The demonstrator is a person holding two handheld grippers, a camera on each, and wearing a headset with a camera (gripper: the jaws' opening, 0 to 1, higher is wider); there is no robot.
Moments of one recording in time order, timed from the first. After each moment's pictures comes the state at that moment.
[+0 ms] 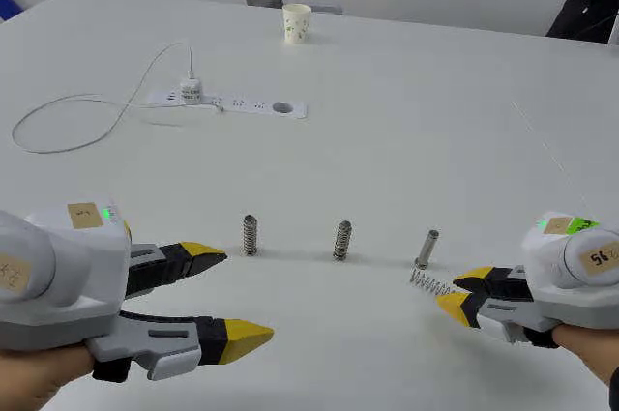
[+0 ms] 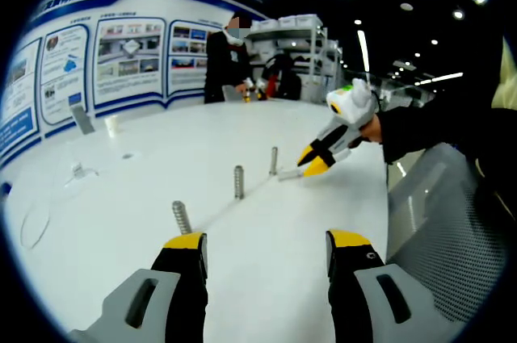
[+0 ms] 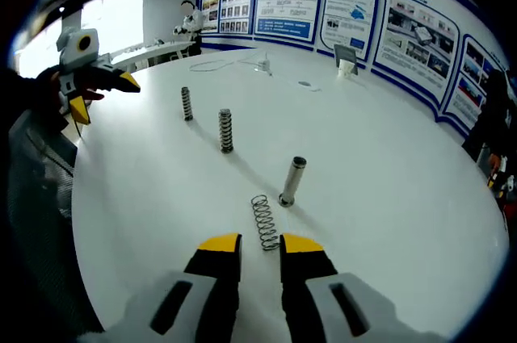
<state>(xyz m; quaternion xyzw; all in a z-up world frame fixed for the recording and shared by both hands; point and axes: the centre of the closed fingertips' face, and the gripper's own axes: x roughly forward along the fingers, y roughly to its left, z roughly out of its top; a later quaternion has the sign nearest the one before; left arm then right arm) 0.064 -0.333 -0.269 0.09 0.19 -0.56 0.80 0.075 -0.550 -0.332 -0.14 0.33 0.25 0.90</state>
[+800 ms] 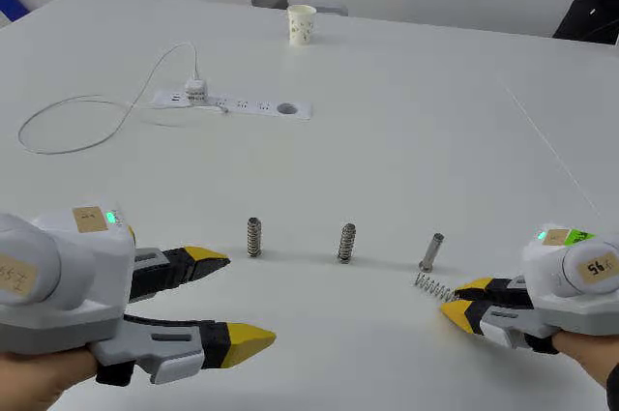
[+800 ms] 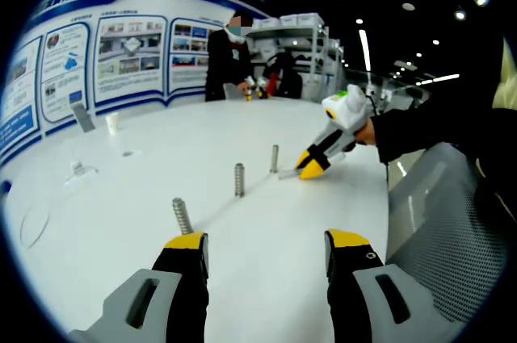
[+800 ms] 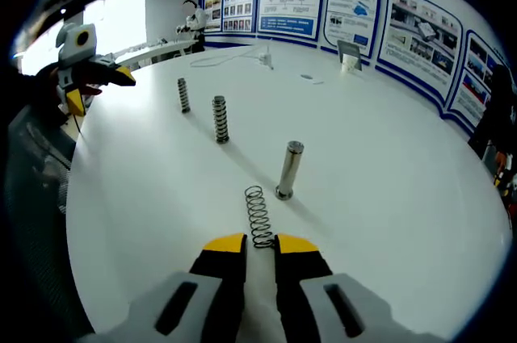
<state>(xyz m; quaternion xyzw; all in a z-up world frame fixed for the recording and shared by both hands) 0.064 -0.332 -0.271 0.09 0.20 -0.55 0.80 0.081 -0.553 -0.347 -0.14 0.34 0.26 0.89</state>
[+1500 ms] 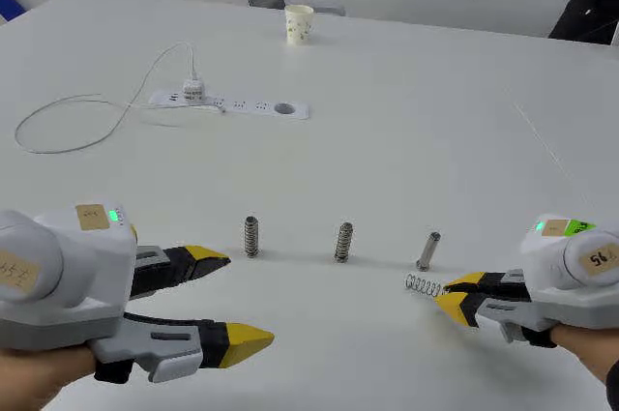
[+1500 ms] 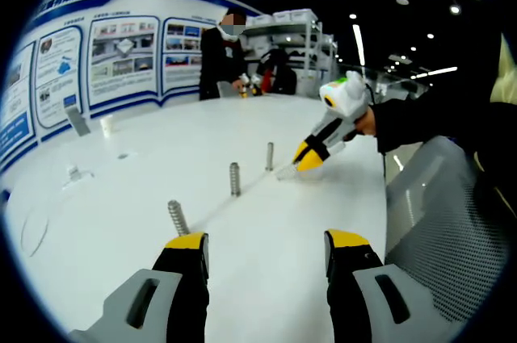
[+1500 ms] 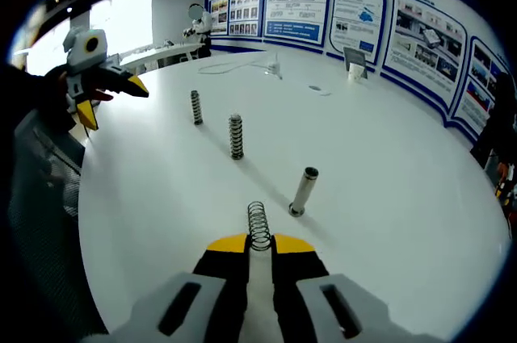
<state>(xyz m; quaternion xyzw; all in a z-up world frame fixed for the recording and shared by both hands) 0.062 -0.335 -0.272 0.10 0.20 -0.57 0.79 0.076 -0.536 -0.326 -0.14 0.33 0.28 0.89</state>
